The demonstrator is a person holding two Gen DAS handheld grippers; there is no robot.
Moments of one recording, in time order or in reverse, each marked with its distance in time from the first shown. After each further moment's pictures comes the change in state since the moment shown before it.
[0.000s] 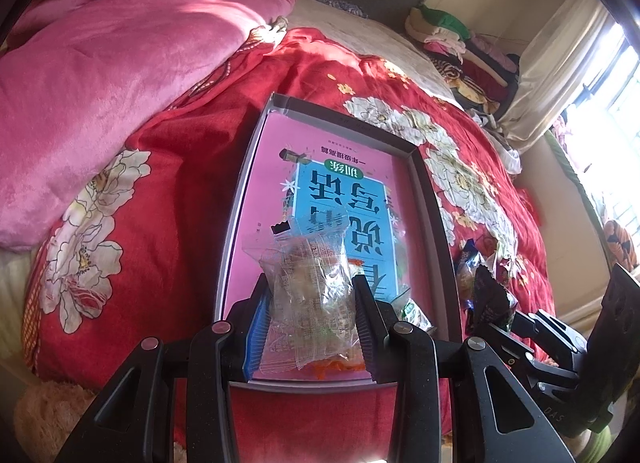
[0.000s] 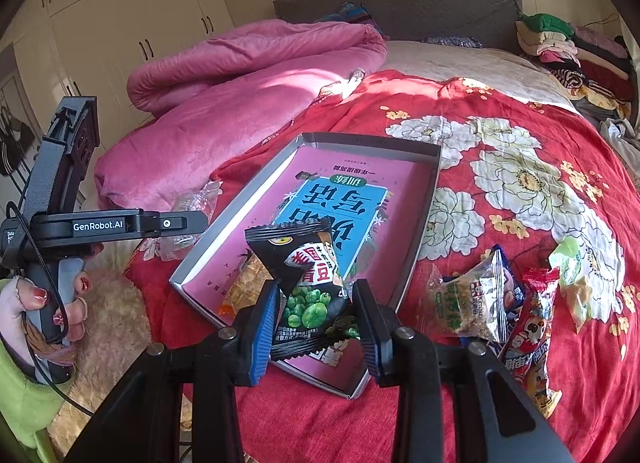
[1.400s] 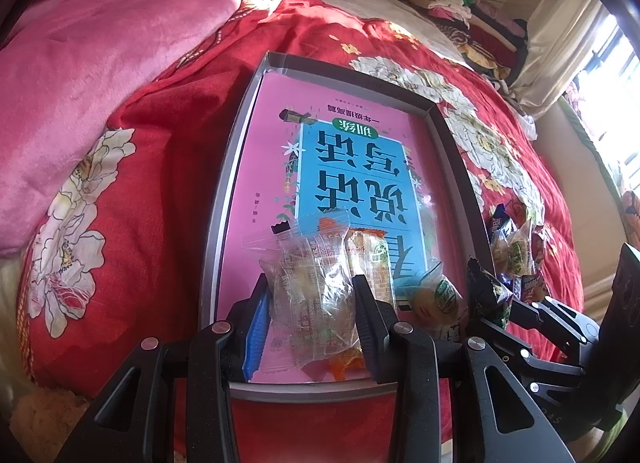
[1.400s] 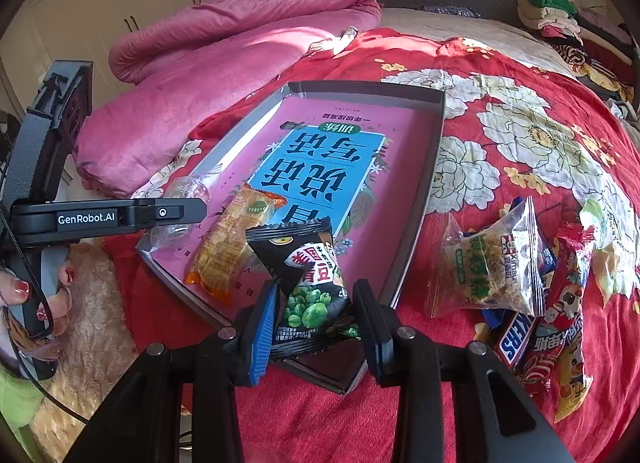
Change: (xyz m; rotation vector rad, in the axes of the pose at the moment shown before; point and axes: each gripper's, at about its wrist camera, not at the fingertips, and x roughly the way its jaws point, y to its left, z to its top) left arm 0.038 -0.005 -0.008 0.061 0.095 0.068; right arm 0.042 -0.008 -0.016 0.014 0.105 -0.026
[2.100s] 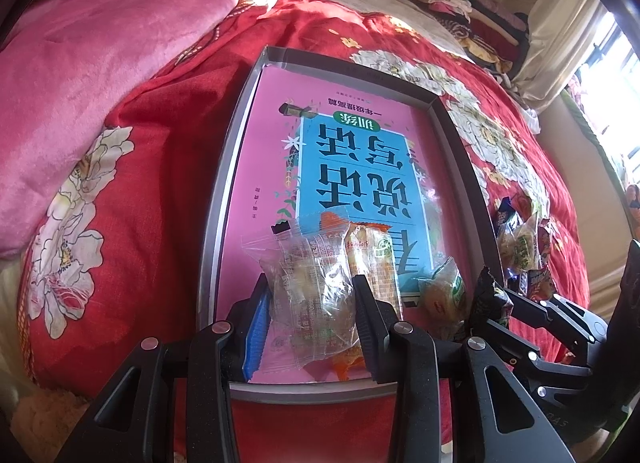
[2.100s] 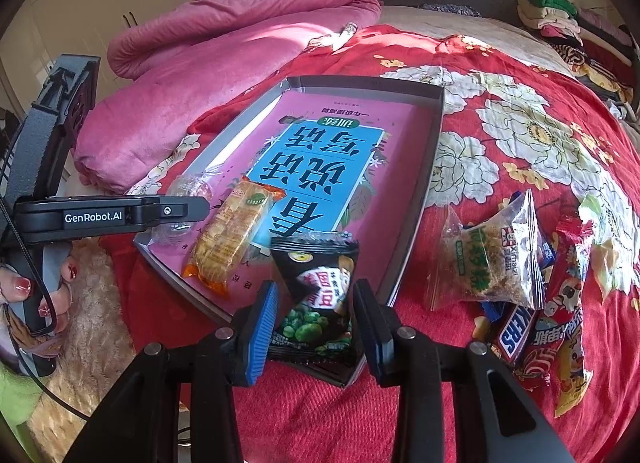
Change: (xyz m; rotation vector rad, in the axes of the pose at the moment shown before) left arm 0.006 -0.001 -0.001 0.013 0.013 0.015; right arm -0.002 0.001 -0.003 -0.003 0.008 -0.010
